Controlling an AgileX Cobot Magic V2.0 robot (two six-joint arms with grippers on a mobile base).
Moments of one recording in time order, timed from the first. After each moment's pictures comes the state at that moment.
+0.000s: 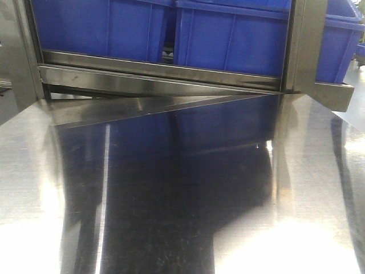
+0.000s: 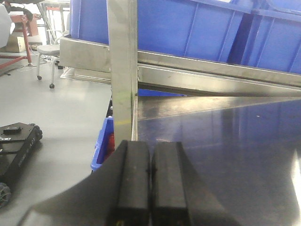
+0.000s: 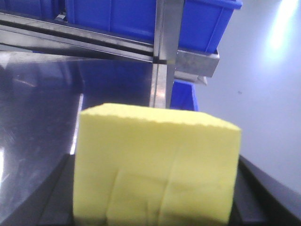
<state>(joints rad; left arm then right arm) -0.06 -0.01 0.00 0.13 0.10 -0.20 0.15 0.16 -0.59 -0.06 0.79 0.01</state>
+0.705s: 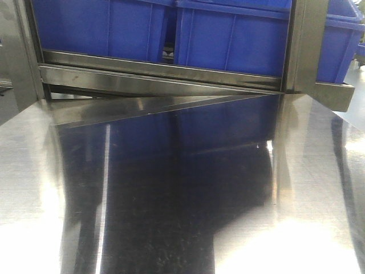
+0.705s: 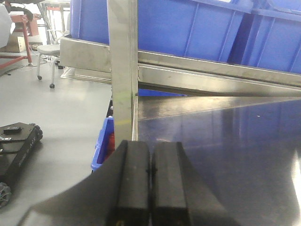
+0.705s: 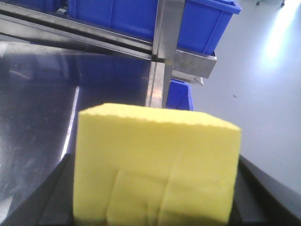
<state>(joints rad) -0.06 -0.01 0.00 0.13 0.10 -0.20 0.15 0.14 -0.59 -0.06 0.83 -0.01</state>
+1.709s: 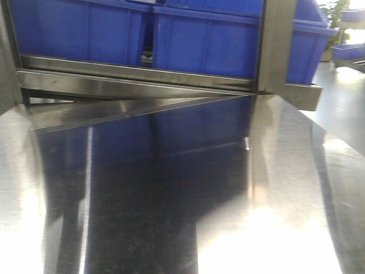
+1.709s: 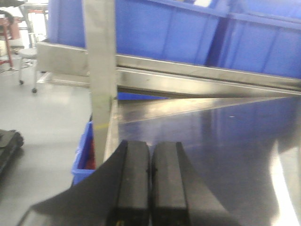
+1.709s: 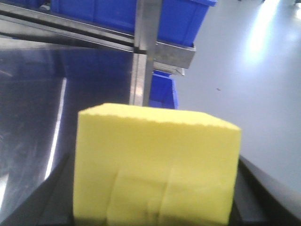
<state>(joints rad) -0.06 -0.01 0.00 0.13 0.10 -0.20 0.15 0.14 -0.59 -0.06 0.83 -0.01</state>
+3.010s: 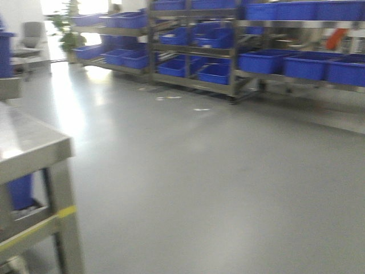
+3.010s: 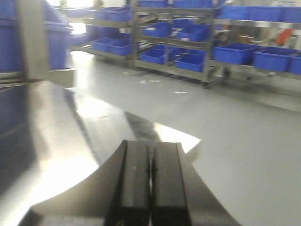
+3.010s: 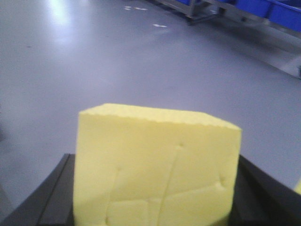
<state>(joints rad) -0.06 -0.01 0.00 0.13 0.10 -0.20 0.15 0.13 -0.58 -0.06 0.84 -0.01</state>
